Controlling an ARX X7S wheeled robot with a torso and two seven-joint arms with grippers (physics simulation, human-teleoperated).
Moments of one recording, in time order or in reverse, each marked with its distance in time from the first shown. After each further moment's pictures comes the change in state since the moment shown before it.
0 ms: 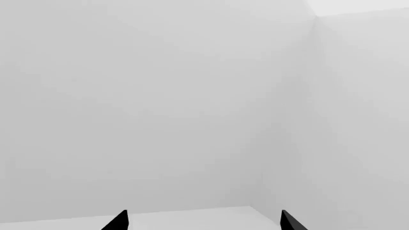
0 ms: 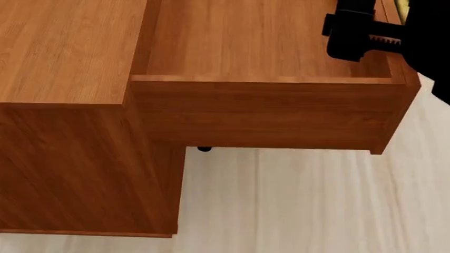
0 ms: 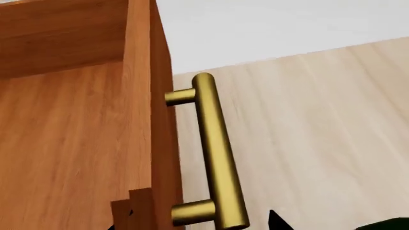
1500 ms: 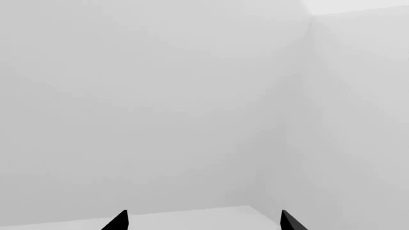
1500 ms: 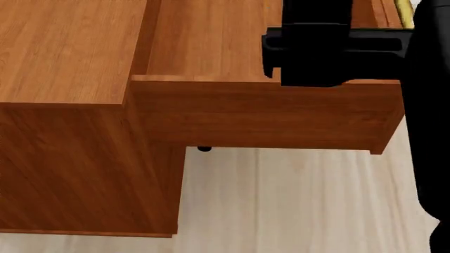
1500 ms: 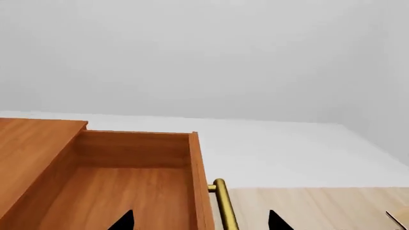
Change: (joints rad) left arm 0.001 -0.013 0.019 -0.011 0.006 0.010 -0.003; right arm 0.337 0.244 -0.321 -0.905 0.166 -0.505 0.399
